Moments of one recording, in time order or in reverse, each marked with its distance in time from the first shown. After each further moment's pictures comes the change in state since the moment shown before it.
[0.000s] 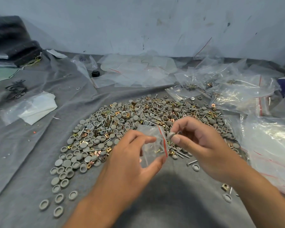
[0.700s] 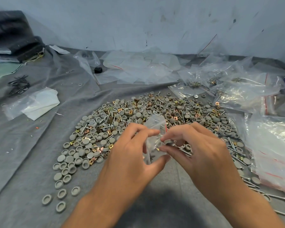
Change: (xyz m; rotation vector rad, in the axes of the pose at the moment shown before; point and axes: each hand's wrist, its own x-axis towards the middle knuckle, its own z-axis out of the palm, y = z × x) left_hand -0.002 0.006 -0.006 -0.002 0.049 0.043; right_hand -0.014 -0.011 0.033 -0.729 0.305 -0.375
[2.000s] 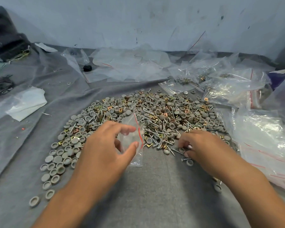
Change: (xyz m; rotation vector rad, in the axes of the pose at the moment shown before) left_hand 0.003 -0.015 -0.013 -0.025 0.005 -0.162; right_hand -0.019 0.077 -0.009 -0.286 -0.660 0.435
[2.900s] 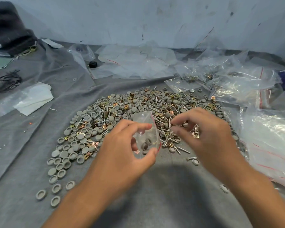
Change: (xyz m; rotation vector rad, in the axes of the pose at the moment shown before) left_hand -0.006 0.009 0.009 -0.106 -0.065 0.033; right_hand -0.007 -0.047 -0.020 0.427 0.518 -0.232
